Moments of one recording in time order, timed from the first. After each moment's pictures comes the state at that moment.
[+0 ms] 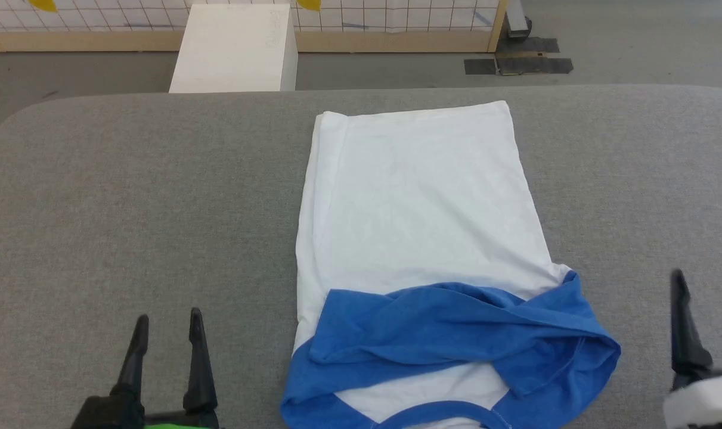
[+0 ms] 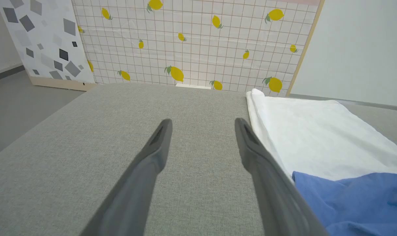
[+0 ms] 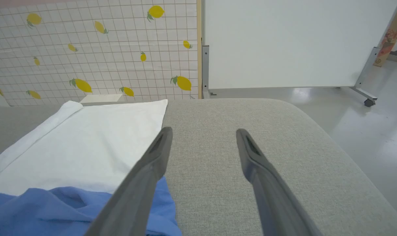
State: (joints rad) left arm 0.23 0.28 -0.21 -0.25 -0.34 0.28 -0.25; right arm 0.16 -0.05 -0.25 -0.28 0.11 0.13 0.05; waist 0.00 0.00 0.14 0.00
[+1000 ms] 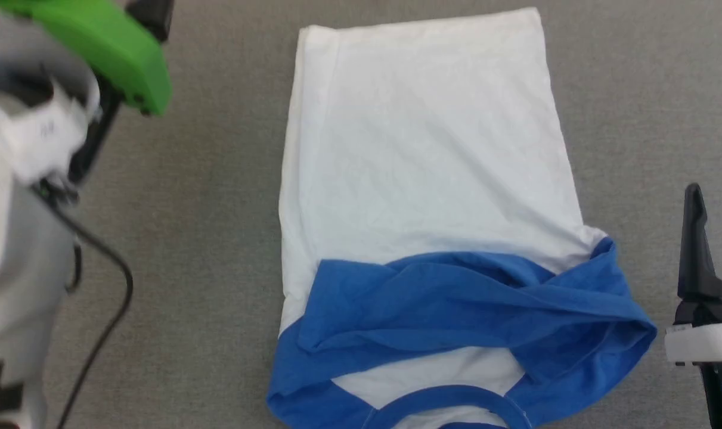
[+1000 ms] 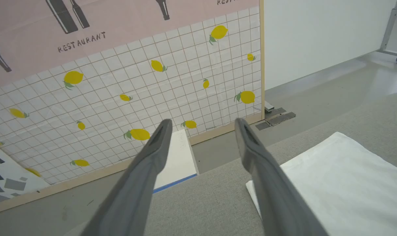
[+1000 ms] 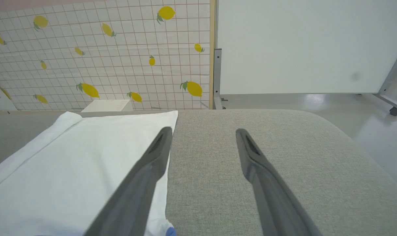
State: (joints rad) left arm -0.85 0.46 -0.27 -0.05 -0.39 -0.04 0.36; right arm 0.01 -0.05 -0.22 -0.37 0.14 0.13 0.02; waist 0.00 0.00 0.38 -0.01
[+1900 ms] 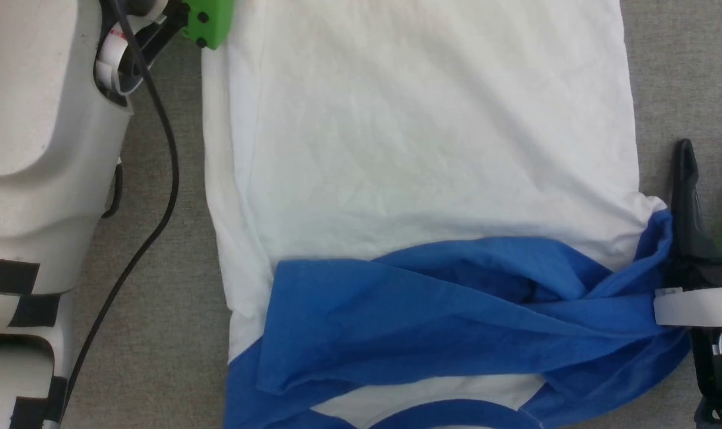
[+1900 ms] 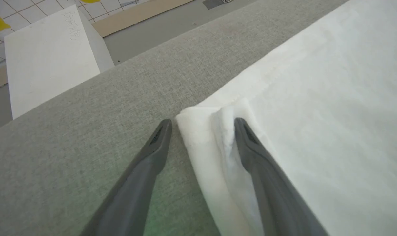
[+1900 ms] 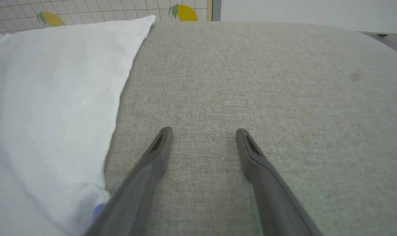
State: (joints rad) left arm -1.18 0.38 -0.46 0.30 -0.46 -0.12 0.60; right arm -0.11 -0.05 -0.19 -0.31 0.14 0.13 -0.02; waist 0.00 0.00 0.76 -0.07
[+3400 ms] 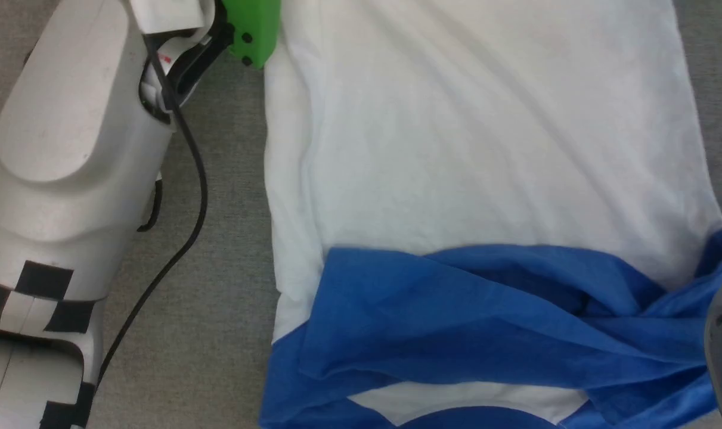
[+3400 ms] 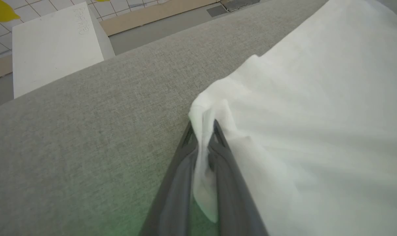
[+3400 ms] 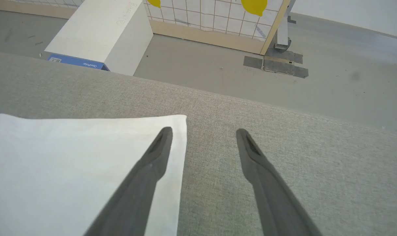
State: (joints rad) left arm -1.16 0.33 -0.51 0.31 -0.53 -0.11 0.48; right arm -1.13 -0.16 -0.05 0.15 0.11 0.13 0.81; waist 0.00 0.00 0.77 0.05
